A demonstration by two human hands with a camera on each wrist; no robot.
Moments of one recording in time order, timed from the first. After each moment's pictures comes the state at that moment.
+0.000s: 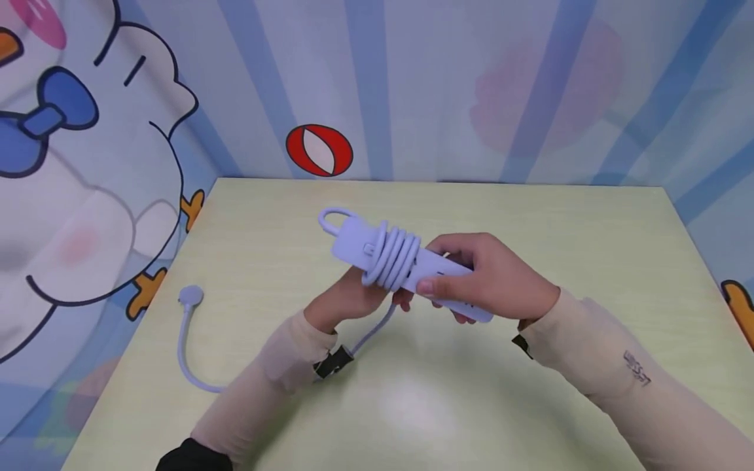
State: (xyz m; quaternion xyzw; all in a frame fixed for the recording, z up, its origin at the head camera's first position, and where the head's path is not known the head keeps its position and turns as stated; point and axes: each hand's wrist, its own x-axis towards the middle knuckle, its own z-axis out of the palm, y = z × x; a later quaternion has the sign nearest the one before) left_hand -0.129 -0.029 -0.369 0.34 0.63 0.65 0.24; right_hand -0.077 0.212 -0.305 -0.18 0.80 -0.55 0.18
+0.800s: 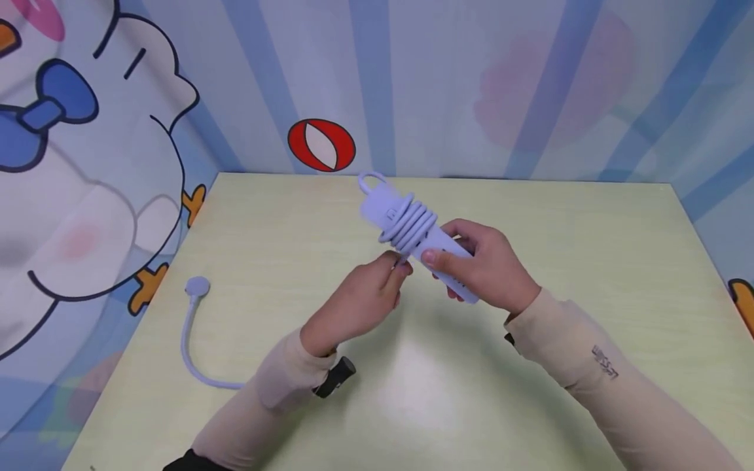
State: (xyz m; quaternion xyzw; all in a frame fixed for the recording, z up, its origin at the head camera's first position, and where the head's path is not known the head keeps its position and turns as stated) left_hand -0.093 -0.030 -0.346 0.22 0.88 0.40 0.16; right_hand -0.099 0.204 -0.340 -0.08 0.81 -0.57 0.09
